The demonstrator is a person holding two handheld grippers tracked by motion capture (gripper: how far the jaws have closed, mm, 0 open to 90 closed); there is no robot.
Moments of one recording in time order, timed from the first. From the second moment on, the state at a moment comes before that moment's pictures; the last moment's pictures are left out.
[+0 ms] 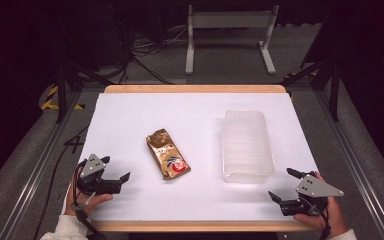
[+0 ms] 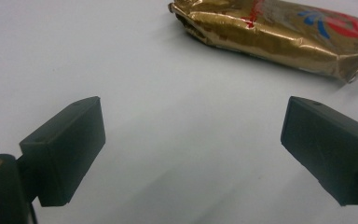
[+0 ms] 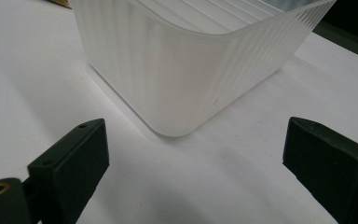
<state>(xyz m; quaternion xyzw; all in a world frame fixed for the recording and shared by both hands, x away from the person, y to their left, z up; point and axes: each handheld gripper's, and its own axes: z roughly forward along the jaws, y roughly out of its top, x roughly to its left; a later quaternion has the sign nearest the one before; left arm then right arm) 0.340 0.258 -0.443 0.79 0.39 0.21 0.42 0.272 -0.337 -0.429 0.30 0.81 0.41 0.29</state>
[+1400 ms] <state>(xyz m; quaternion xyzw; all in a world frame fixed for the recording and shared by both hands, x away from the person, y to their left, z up) 0.471 0.178 -0.432 0.78 0.43 0.11 0.44 0.273 -0.337 -0.432 0.29 0.82 0.40 0.29</state>
